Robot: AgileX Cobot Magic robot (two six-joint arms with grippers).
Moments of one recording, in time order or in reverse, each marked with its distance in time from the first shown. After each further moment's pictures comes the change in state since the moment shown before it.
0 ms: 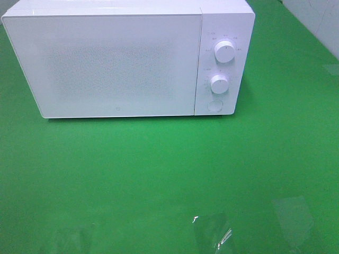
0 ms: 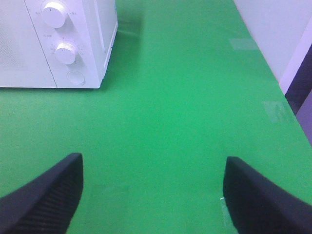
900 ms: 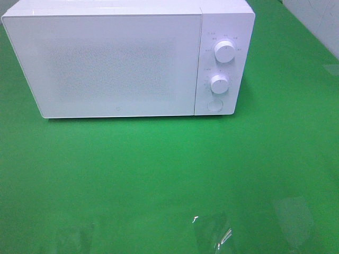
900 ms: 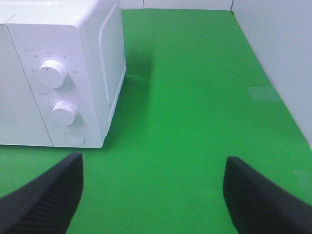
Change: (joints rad) left arm 0.000 0.000 0.000 0.000 -0.001 0.000; right arm 0.000 0.478 0.107 0.000 -0.688 0.000
